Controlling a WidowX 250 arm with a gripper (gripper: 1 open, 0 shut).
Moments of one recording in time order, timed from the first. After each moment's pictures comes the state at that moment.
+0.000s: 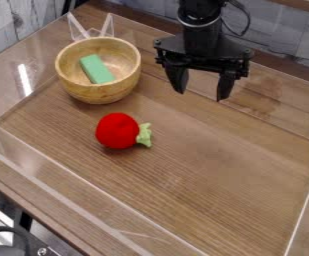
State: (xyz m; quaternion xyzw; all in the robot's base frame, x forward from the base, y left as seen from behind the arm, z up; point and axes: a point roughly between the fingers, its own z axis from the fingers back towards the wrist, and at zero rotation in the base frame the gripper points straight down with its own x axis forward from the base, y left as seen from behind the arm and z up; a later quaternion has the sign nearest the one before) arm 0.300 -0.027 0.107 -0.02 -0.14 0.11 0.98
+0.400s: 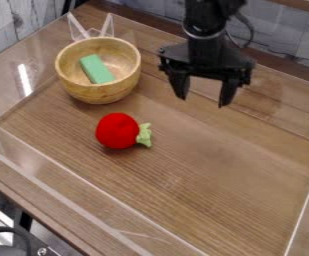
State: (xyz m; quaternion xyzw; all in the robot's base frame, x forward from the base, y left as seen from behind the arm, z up) arm 0.301 -0.032 0.095 -0.01 -0.15 0.13 0.98
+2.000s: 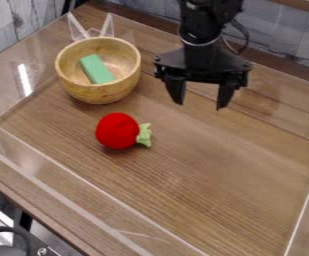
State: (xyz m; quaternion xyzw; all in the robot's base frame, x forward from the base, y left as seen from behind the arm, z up) arm 0.300 -0.025 0.096 -0.01 -0.16 0.17 0.97
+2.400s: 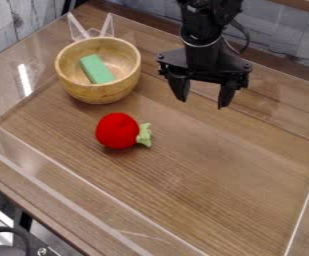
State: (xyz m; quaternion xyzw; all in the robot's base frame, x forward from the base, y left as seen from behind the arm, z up) arm 0.306 -0.027 0.090 -0.01 -0.17 0.13 0.98
